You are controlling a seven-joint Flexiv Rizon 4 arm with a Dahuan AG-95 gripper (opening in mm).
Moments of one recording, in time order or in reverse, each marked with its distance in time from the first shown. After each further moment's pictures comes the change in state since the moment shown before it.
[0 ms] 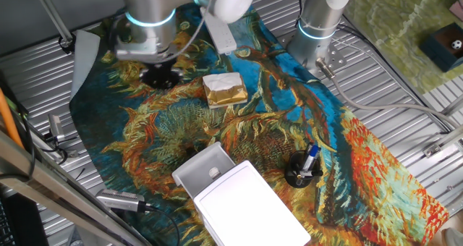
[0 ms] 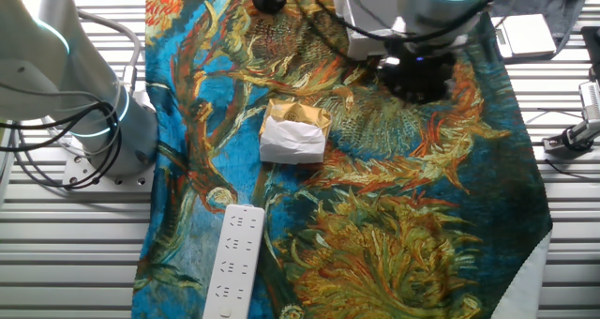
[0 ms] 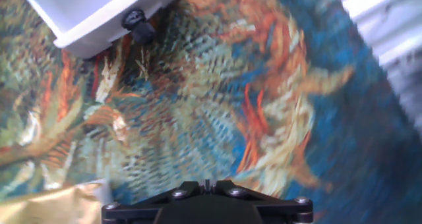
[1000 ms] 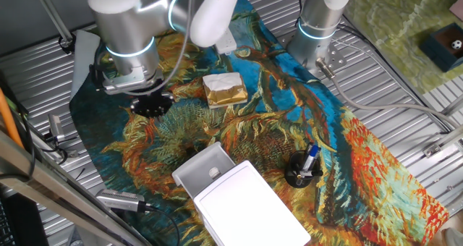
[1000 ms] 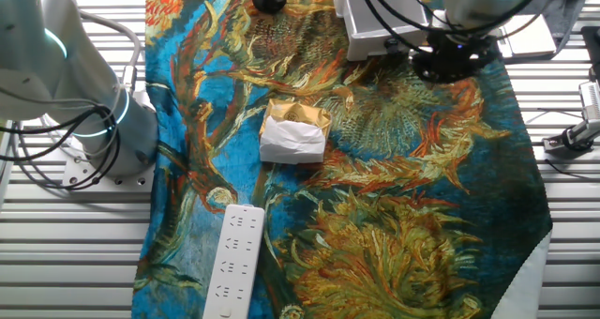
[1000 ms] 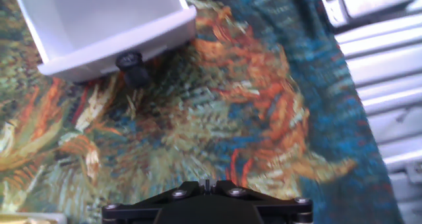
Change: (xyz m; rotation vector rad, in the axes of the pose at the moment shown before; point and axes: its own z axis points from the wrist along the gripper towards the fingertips) arm -0.073 -0.007 0.032 -0.093 -0.093 -0.154
